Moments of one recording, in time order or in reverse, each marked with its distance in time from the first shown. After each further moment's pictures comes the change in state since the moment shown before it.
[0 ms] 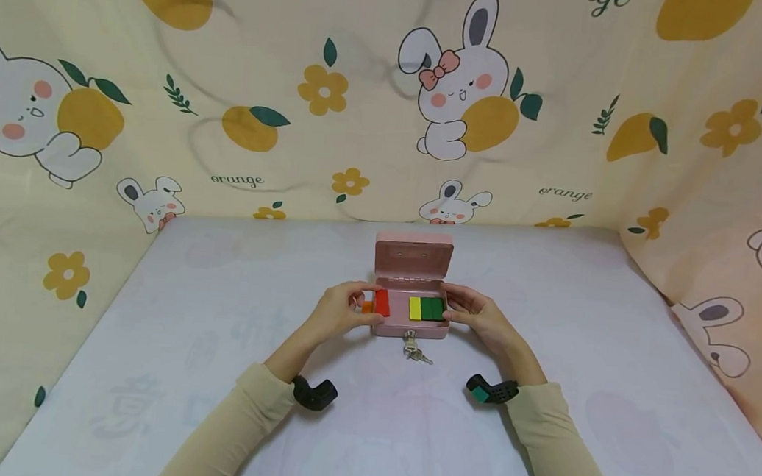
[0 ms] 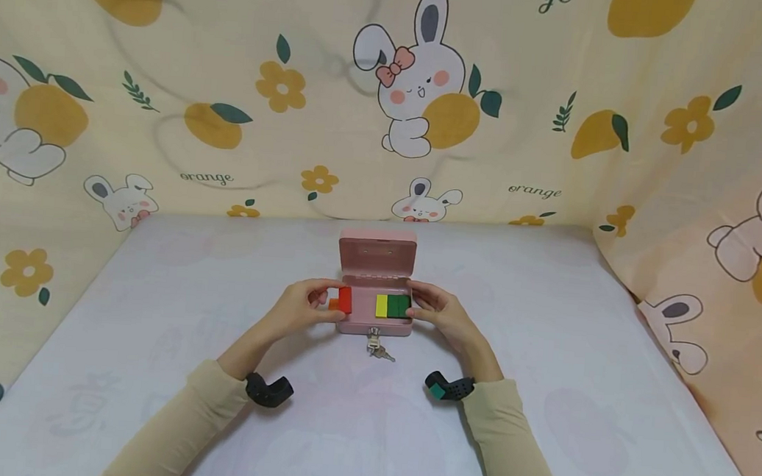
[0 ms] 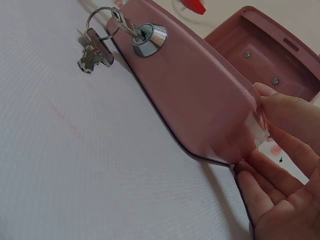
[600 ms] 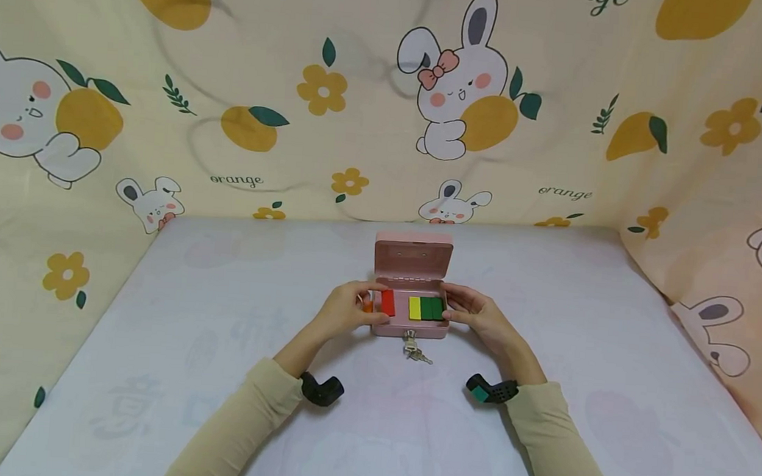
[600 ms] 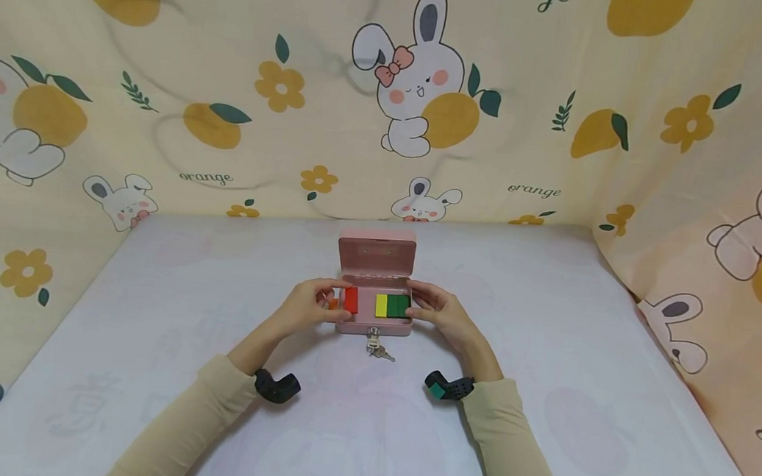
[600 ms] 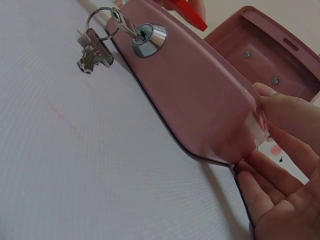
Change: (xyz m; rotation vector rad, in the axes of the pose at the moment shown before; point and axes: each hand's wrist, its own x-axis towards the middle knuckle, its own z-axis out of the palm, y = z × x) left_hand 0.010 0.002 0.008 0.006 -0.023 -0.006; right_hand 0.001 0.001 0.000 -0.003 0.008 0.005
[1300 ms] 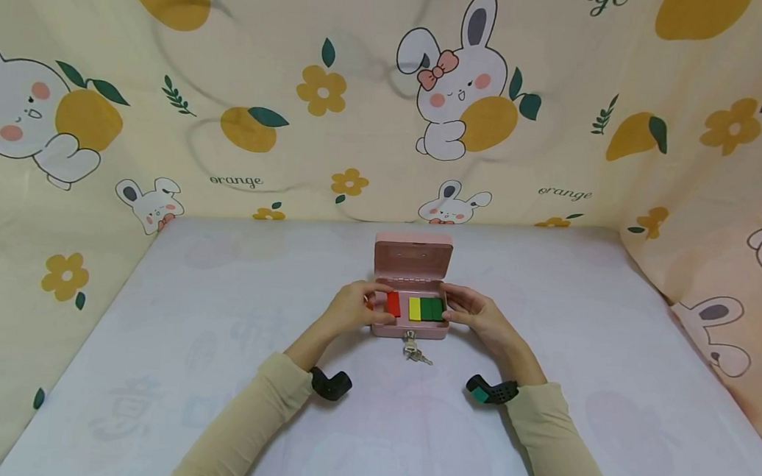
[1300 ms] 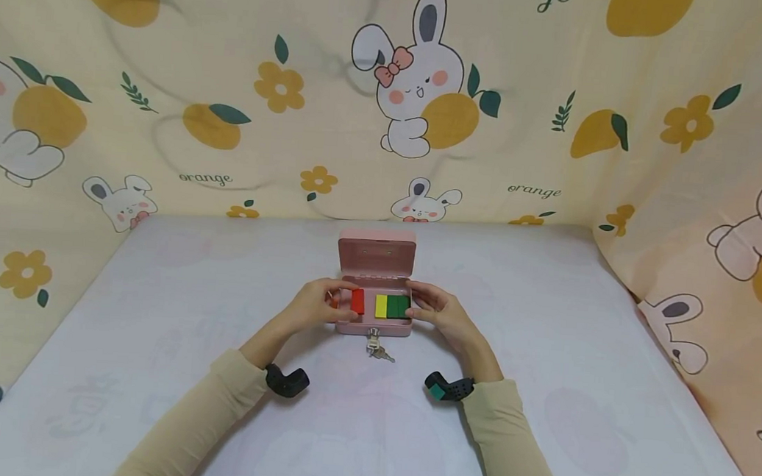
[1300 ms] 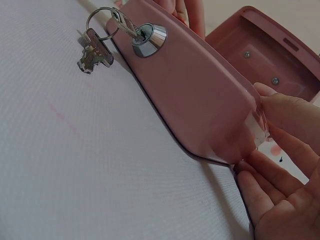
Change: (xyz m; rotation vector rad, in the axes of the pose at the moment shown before) left_hand 0.011 0.001 0.006 0.066 -0.051 -0.026; right_hand -0.001 -0.001 -0.001 -0.016 -0.008 0.001
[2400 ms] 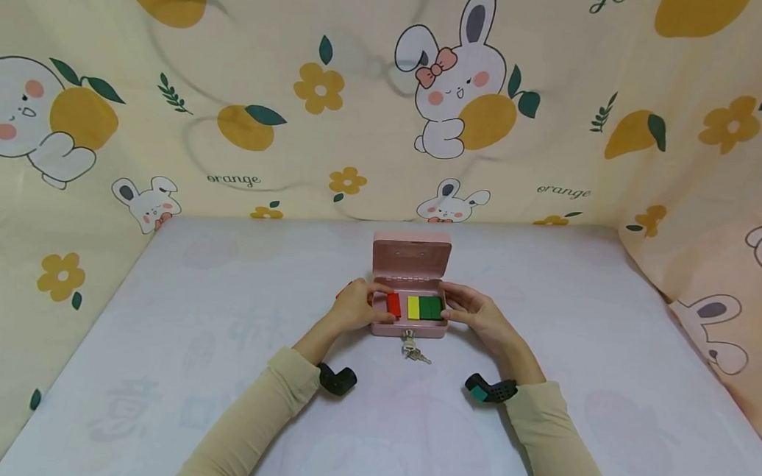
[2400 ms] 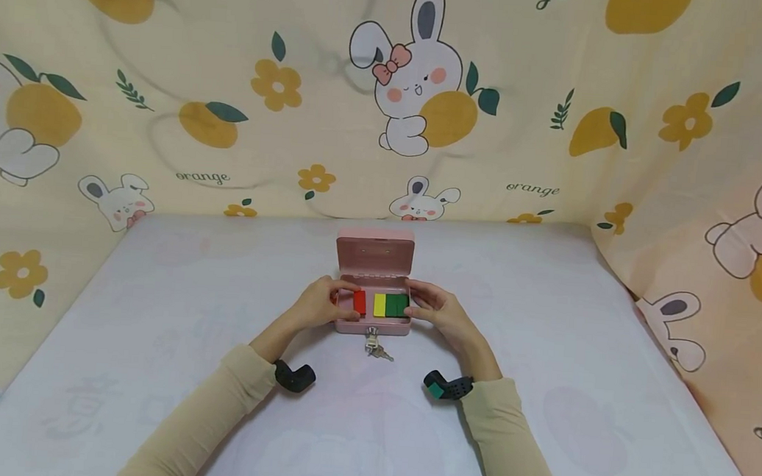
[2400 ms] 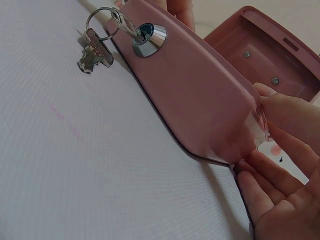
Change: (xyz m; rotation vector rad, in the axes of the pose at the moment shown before) left_hand 0.013 -0.008 0.011 0.112 -0.005 0.009; right_hand 0.000 0.000 0.000 0.009 0.002 0.001
